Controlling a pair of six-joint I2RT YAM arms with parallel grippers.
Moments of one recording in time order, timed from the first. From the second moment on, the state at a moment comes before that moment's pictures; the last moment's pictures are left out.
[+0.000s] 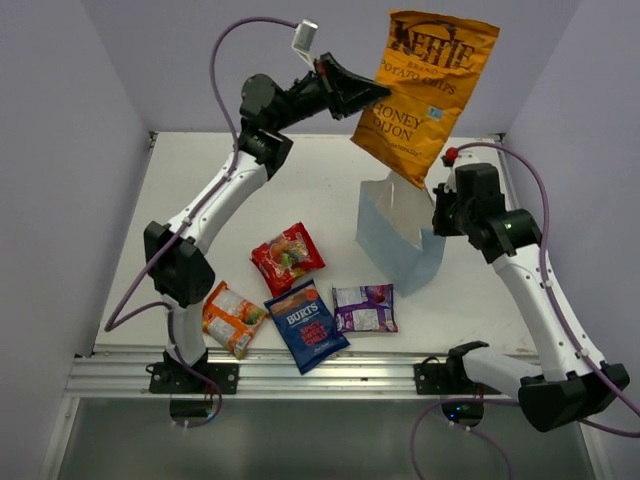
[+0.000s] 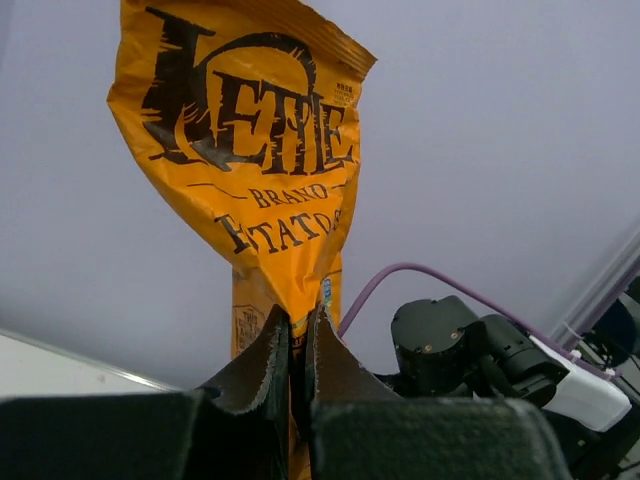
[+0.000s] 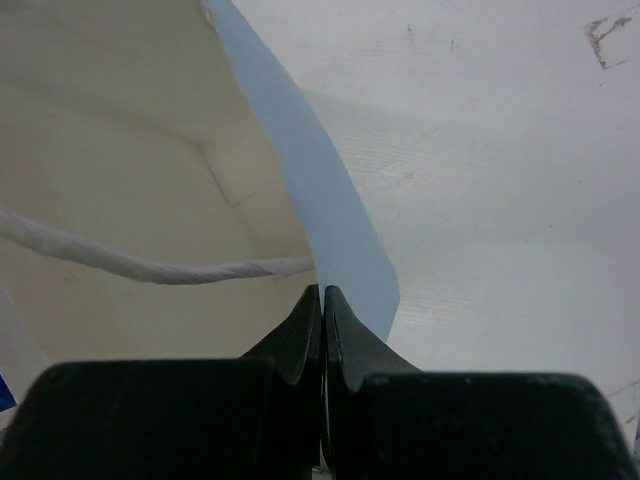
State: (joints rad) left arm -0.53 1.92 2.00 0.52 0.73 -0.93; right arm 0.28 1.12 1.27 -0.90 0.12 0.19
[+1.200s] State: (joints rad) left arm -0.72 1.95 1.63 0.71 0.94 -1.08; right arm 0.28 1.06 1.26 -0.95 0.17 0.17
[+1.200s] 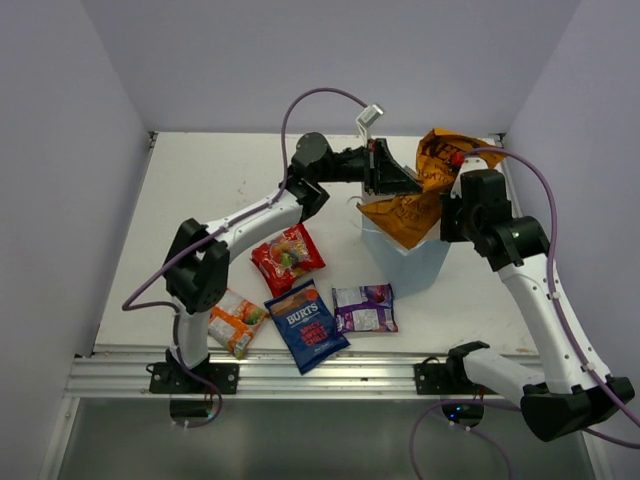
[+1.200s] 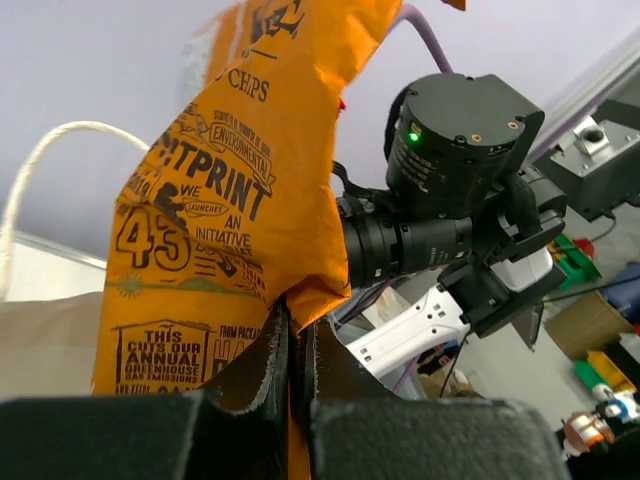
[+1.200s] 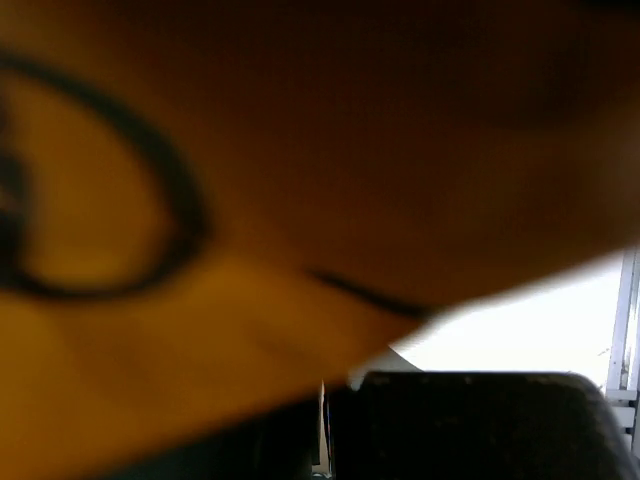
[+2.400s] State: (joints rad) left arm -0.66 2.21 1.80 0.64 1.00 -0.95; right arm 0.28 1.05 1.26 -0.98 0.19 0.16
